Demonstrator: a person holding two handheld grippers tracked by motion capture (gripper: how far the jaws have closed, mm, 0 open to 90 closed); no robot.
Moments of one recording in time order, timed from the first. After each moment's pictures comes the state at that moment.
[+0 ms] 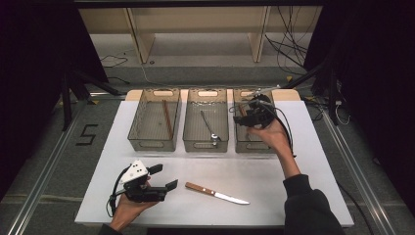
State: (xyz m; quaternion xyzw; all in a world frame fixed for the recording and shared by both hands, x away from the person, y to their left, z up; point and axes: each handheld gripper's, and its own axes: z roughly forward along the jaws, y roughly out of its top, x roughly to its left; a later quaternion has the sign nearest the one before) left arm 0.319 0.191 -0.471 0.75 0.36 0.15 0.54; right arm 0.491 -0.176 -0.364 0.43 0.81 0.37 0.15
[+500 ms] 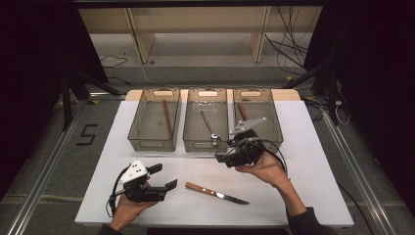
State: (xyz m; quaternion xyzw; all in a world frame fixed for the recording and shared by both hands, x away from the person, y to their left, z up) left arm 0.318 0.192 -0.471 0.75 0.36 0.15 0.54; right arm 0.393 -0.138 -0.381 0.29 0.87 0.39 0.08
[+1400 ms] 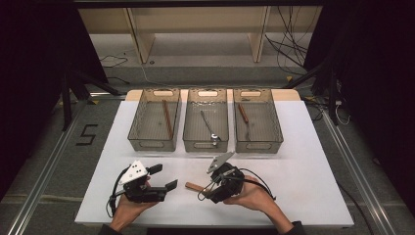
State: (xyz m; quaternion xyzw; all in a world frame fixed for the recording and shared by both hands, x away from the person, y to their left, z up) left arm 0.318 0.191 -0.471 0.75 0.36 0.15 0.54; right arm 0.351 -0.093 -0.444 0.21 0.93 0.30 0.03
